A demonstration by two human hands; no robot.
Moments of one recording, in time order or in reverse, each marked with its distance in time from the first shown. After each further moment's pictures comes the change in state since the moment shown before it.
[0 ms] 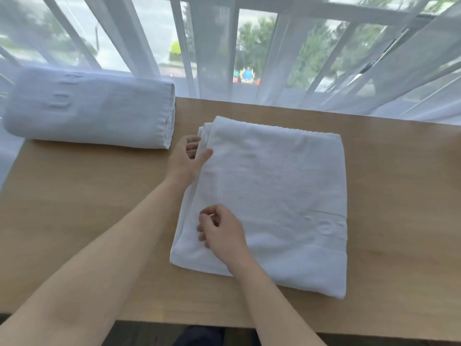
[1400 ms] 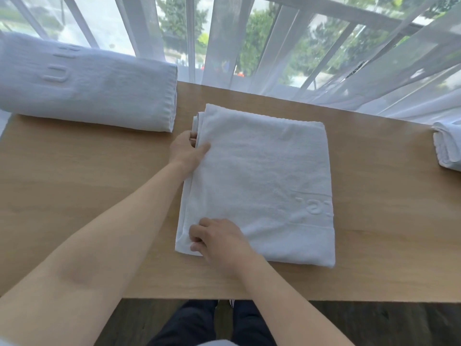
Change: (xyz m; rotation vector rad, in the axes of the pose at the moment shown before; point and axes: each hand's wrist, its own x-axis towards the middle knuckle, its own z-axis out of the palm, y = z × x) left_hand -0.006 -0.004 -0.015 0.033 -0.058 -0.122; right_hand -0.028 0.019 0.014 -1.022 -0.295 -0.563
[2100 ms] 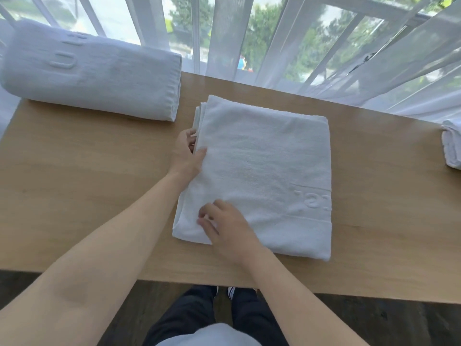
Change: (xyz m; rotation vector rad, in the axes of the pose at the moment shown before) left_hand -0.037 -0.027 0.008 -0.137 0.024 0.092; right_hand -0.022 0.017 0.004 0.266 0.200 0.084
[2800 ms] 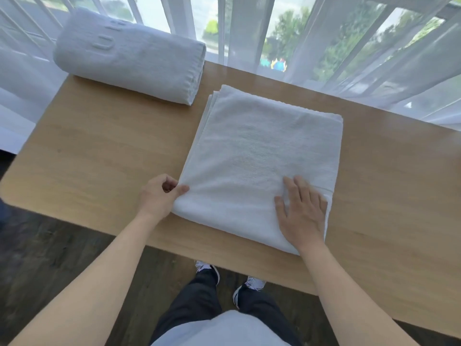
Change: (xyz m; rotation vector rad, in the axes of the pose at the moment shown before) left_hand -0.132 -0.047 -0.037 0.321 0.216 -0.256; right_hand -0.055 0.122 -0.072 -0.474 0.274 0.299
